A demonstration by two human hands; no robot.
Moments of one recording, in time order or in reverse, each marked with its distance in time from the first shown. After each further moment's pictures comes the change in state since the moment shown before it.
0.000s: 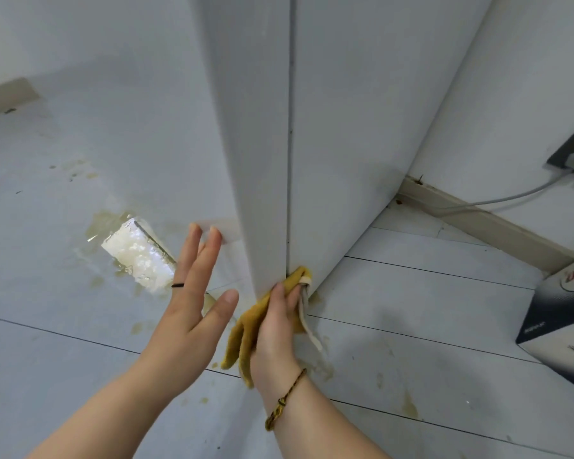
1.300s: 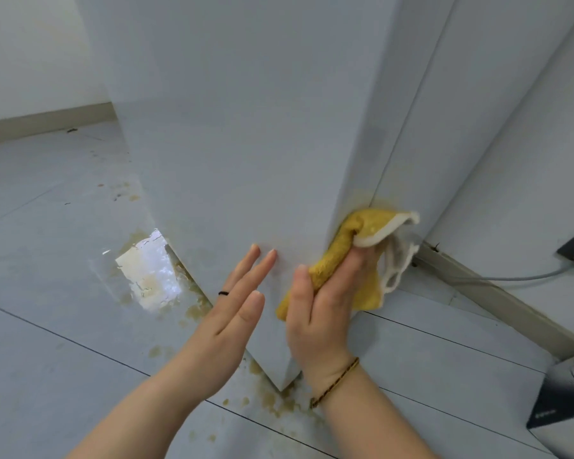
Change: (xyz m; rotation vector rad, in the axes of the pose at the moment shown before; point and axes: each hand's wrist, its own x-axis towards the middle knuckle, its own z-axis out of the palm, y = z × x) left_hand 0.013 0.025 -0.043 -0.239 -0.079 0.002; right_hand -0.017 -0.080 0.047 -0.721 0.019 -1.385
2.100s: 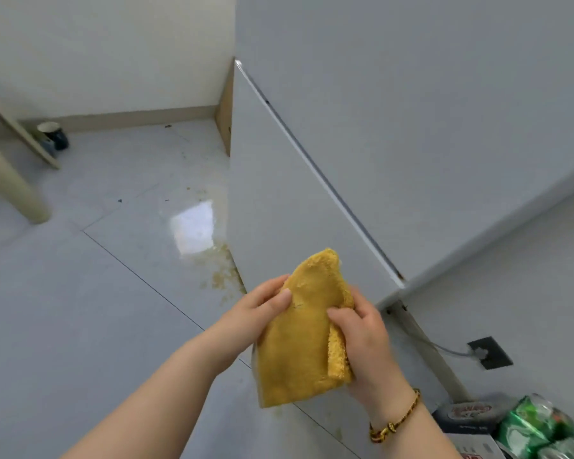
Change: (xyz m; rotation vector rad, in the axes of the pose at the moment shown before) left_hand -0.015 0.345 -0.155 -0.471 0.055 -0.517; right_hand 0.268 -0.329 -0.104 0.565 -0.778 1.030
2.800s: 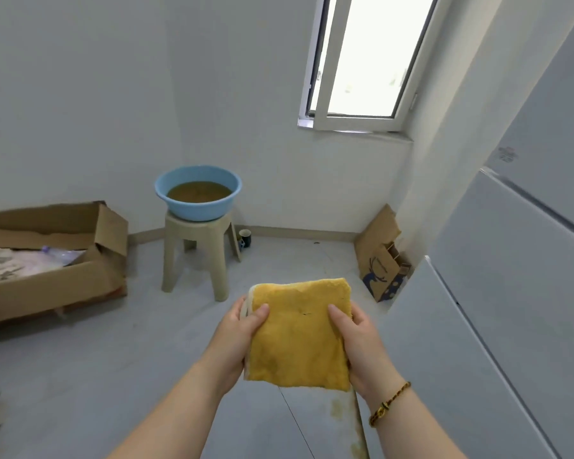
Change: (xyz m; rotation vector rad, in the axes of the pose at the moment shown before) left_hand -0.206 0.186 -0.250 -0.375 0.724 0.257; right_hand 0.037 -0.151 0.333 -0.034 -0.394 0.090
